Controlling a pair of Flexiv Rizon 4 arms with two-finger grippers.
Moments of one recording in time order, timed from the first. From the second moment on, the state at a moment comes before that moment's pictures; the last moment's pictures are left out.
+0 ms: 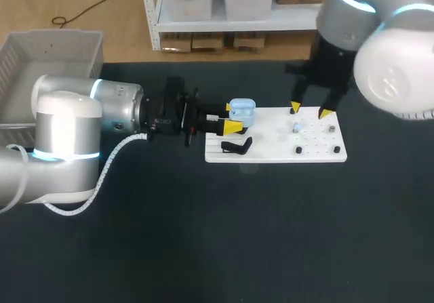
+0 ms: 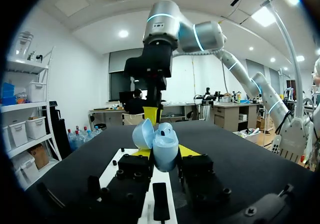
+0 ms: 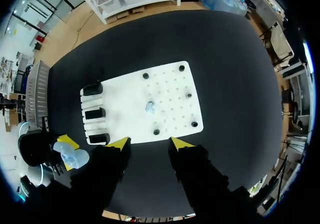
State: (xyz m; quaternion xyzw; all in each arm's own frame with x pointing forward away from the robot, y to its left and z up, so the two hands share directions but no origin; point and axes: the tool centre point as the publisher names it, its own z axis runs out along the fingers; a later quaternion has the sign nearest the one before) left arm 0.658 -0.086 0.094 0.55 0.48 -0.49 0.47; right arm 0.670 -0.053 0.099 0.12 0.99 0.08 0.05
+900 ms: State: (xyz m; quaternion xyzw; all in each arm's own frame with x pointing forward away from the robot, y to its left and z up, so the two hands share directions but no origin) left arm 0.654 -0.051 0.089 0.55 0.49 -0.49 0.47; right arm 0.702 -0.045 0.039 0.16 0.98 0.06 0.06
